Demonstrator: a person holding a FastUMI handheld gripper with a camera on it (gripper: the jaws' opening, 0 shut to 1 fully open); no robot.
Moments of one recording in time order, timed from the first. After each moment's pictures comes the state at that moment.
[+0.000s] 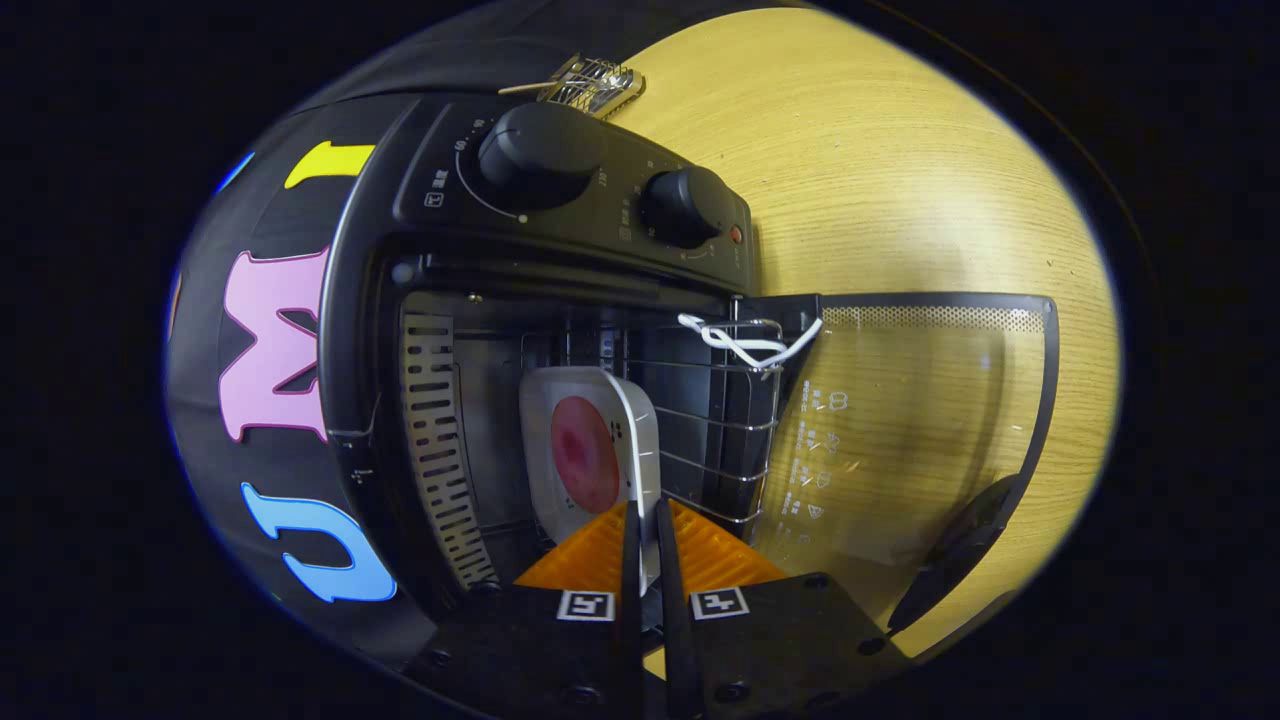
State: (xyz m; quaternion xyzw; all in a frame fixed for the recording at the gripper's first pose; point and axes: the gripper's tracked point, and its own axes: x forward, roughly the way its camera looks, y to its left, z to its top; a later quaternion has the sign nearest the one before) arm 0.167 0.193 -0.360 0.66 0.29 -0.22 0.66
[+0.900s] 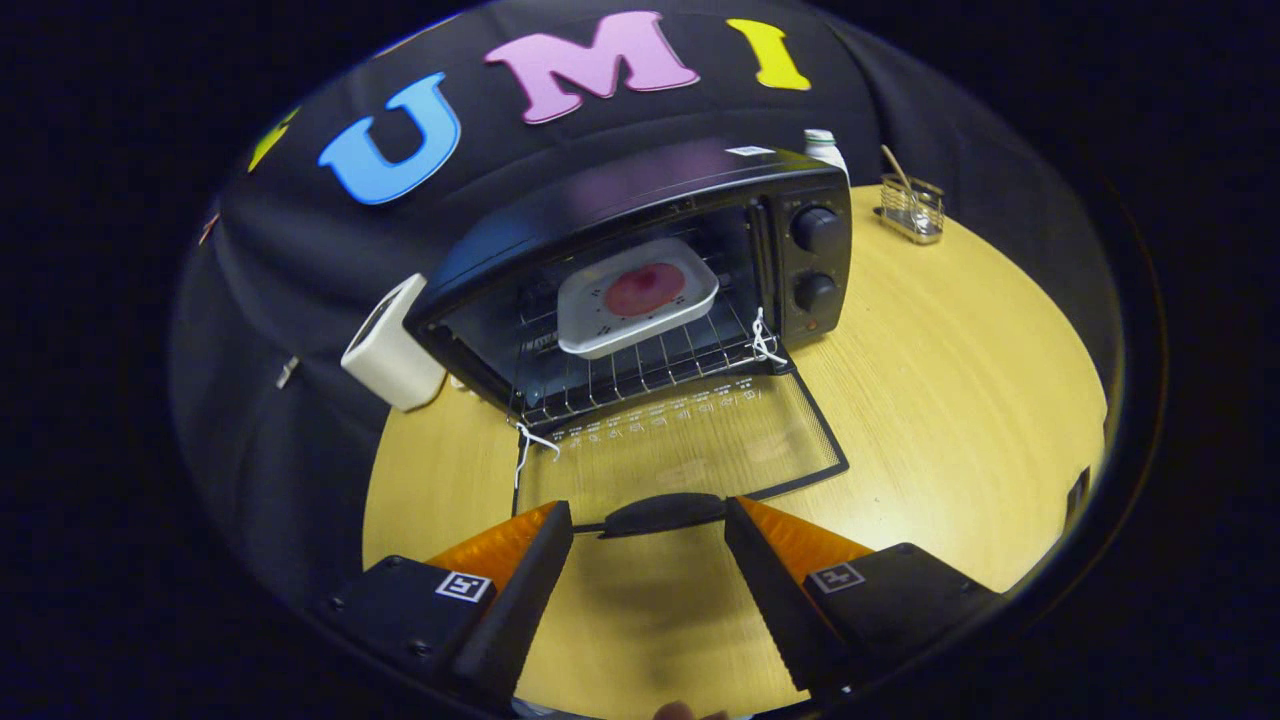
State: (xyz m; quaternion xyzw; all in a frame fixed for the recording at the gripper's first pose) arm -0.005 0.194 -0.335 0.14 0.39 0.04 0.91
